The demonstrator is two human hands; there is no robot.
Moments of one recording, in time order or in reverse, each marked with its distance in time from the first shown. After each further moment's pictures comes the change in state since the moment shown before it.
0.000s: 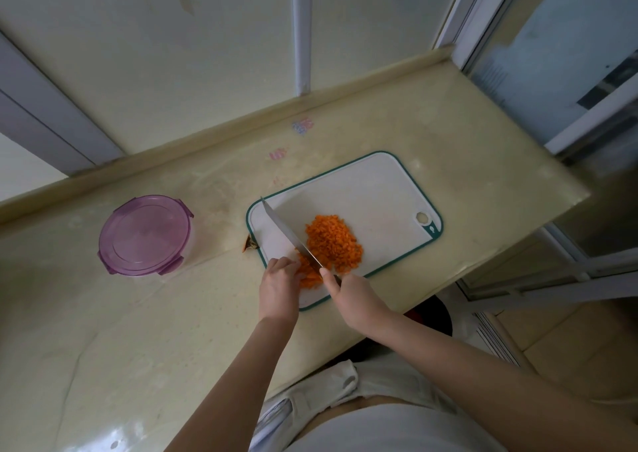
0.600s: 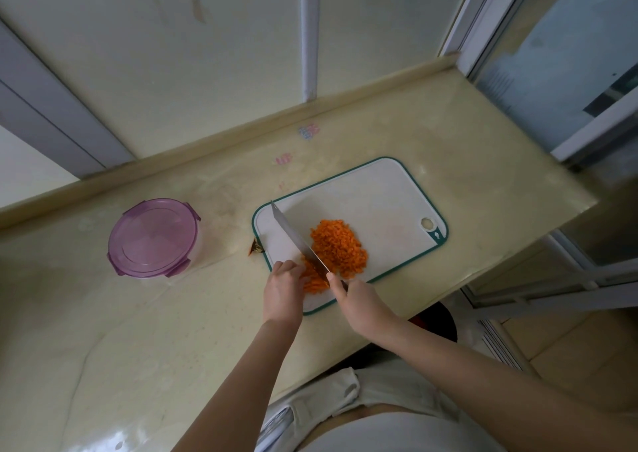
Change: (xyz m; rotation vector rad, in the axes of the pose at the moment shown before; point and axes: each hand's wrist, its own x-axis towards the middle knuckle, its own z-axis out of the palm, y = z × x) left_hand 0.001 0.005 -0.011 -0.014 -0.075 -0.042; right_hand 0.002 0.007 0.001 0.113 -0.011 0.023
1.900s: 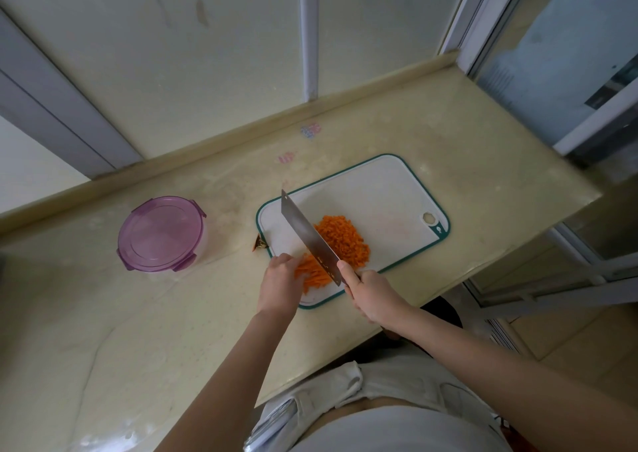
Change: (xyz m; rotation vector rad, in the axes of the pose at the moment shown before) left_hand 0.002 -0.005 -0.014 0.004 -0.121 -0.052; right_hand -0.007 0.001 -0.012 0.118 0.040 0.003
